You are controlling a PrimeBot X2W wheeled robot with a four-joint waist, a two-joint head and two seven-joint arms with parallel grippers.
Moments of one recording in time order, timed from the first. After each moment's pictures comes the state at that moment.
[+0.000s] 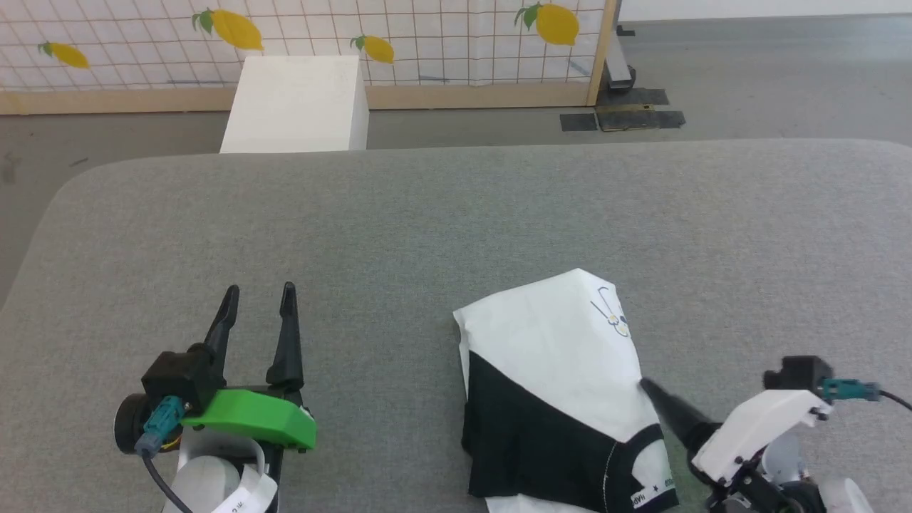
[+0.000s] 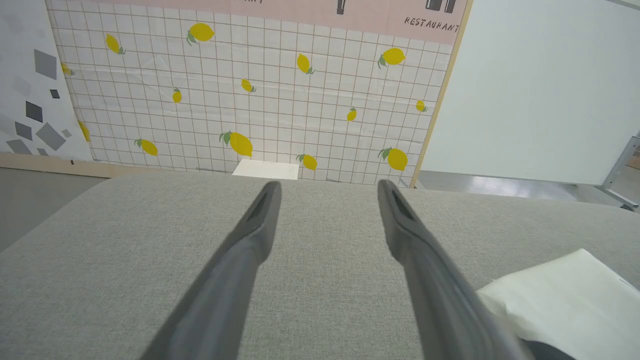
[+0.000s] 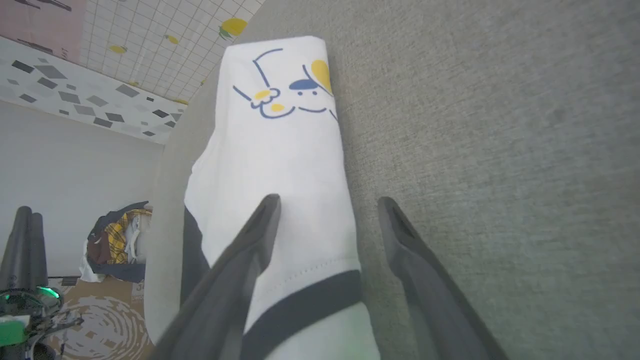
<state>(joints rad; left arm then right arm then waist) -0.13 0.06 0.03 0.18 -0.18 -0.13 -0.26 -0.08 -0.05 -0.07 0.29 0.79 0.13 0.48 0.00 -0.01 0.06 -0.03</state>
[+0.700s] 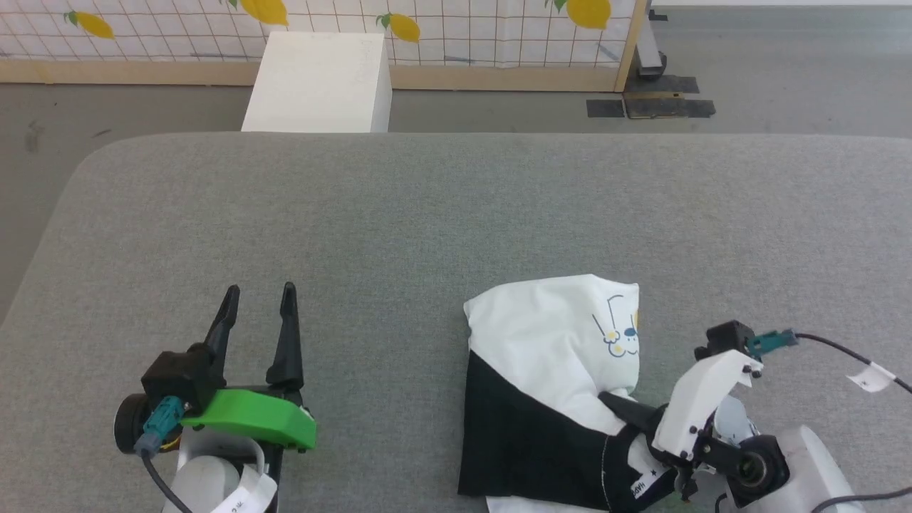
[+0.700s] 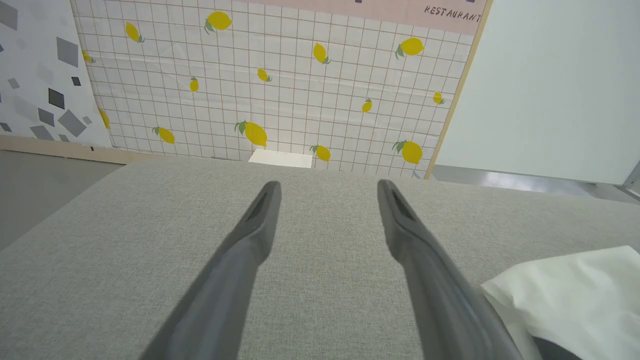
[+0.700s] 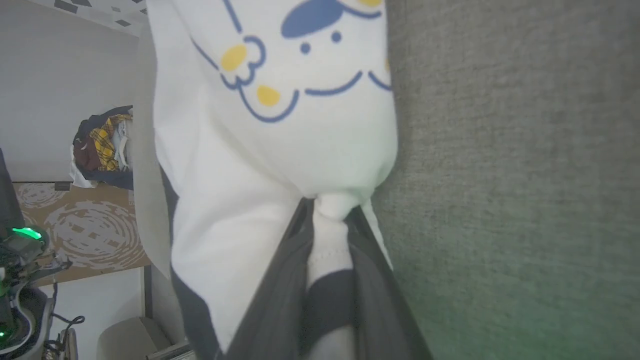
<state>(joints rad) -0.13 0.06 0.03 0.18 -0.18 -0.13 -0.26 -0.26 -0.06 0.03 0.51 0.80 0.13 0.69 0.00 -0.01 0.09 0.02</state>
